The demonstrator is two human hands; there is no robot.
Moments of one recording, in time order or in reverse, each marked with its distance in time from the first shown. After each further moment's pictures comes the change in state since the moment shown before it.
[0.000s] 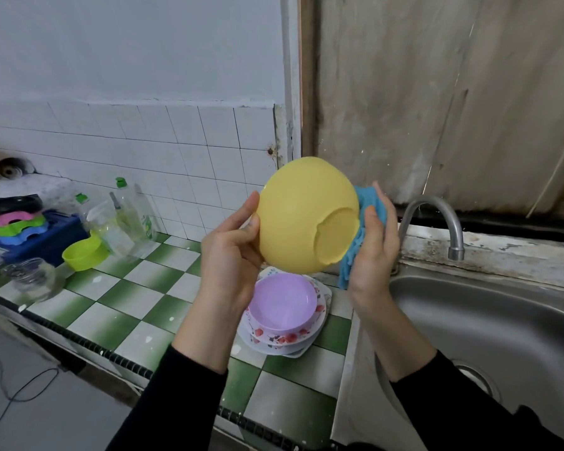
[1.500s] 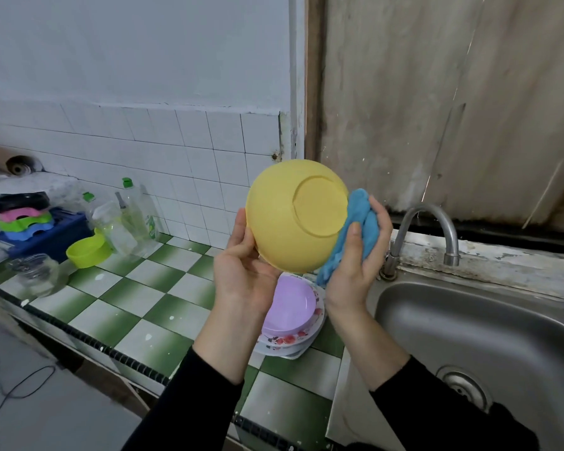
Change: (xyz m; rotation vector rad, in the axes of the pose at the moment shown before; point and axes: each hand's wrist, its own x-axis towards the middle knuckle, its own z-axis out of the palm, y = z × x) left_hand -0.013 -0.013 0.002 -0.463 0.118 -0.143; right_hand -0.027 0.004 0.014 -0.009 0.009 -0.222
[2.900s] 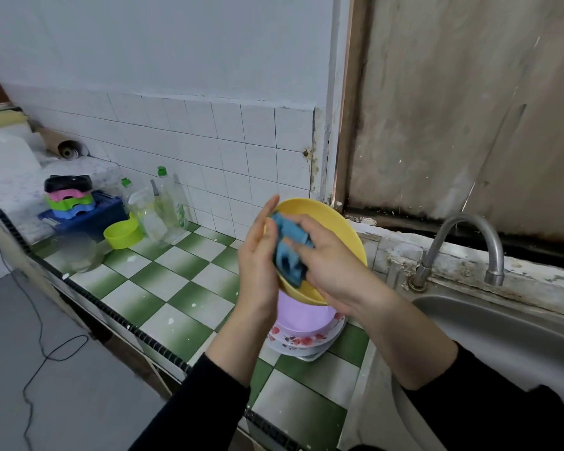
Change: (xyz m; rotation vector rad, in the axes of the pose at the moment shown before) left_hand 0.004 -0.001 -0.013 0.642 -0.131 0.387; right_hand 0.005 -0.030 0.039 -0.084 -0.829 0.852
